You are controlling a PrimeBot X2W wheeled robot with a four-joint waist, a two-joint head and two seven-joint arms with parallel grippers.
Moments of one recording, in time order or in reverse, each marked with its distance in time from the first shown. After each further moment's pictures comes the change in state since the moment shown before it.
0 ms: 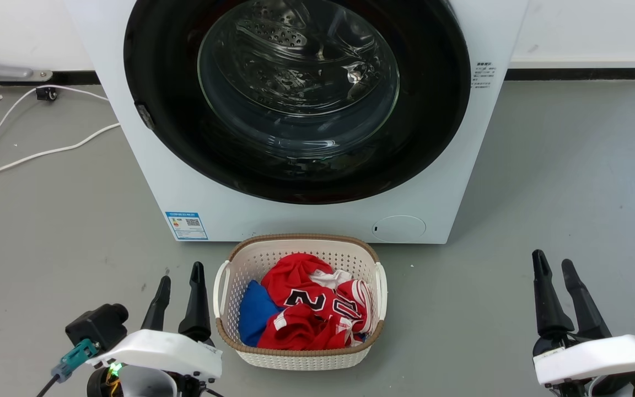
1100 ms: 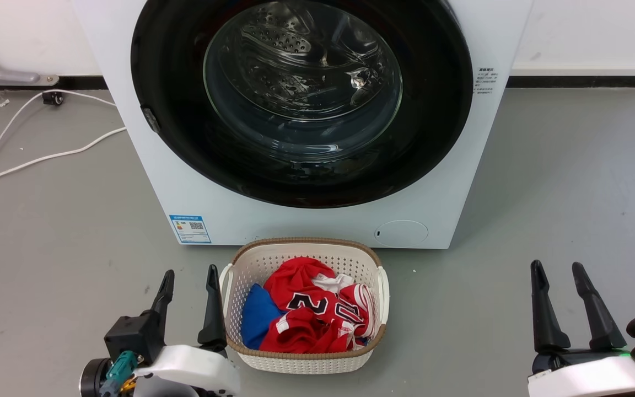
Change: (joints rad) left arm 0.027 0.037 -0.098 -0.039 0.324 0.082 -0.086; right arm 0.064 0.000 0.007 -0.073 -0.317 0.000 -0.085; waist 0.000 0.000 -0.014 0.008
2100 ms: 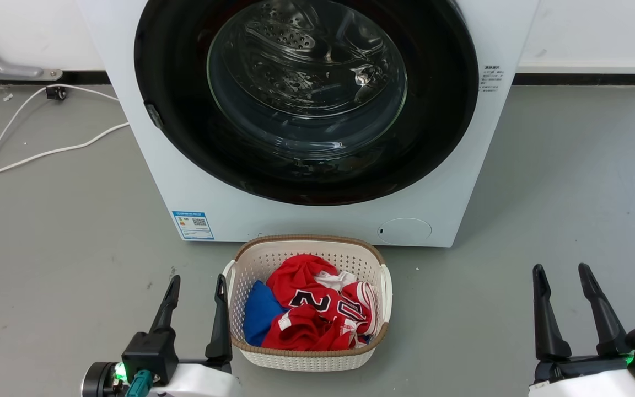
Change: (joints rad) left arm 0.040 -0.058 0.061 0.012 0.197 -0.079 -0.060; right arm 0.033 0.000 -0.004 -0.038 -0.119 0.002 -0.060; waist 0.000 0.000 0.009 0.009
